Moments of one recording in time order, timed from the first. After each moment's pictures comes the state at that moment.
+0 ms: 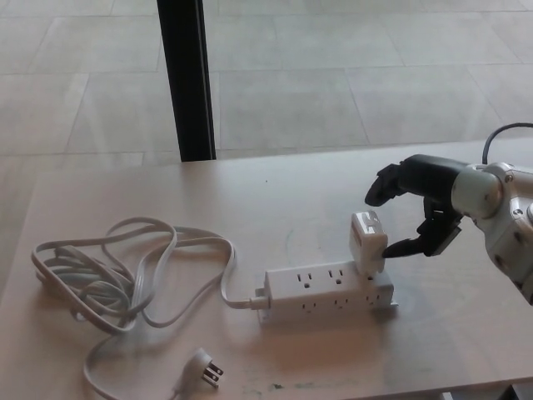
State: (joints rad) left_arm 0.20 0.64 0.33 1.09 -0.02 -0.18 0.04; right_arm -0.94 -0.47 0.51 0.63 -0.54 0.24 0.52
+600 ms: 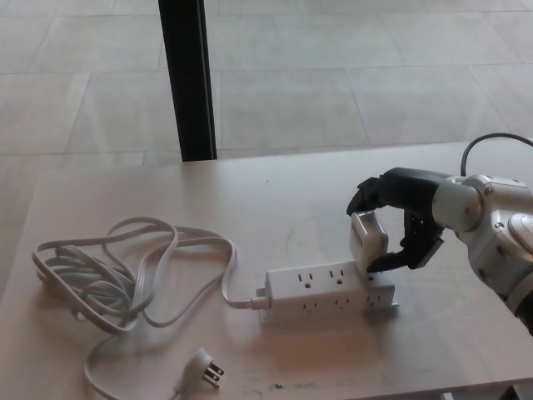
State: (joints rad) left_arm 0.20 0.64 0.33 1.07 -0.02 -0.18 0.04; right_arm -0.92 -0.44 0.54 0.58 -0.55 0.25 0.53
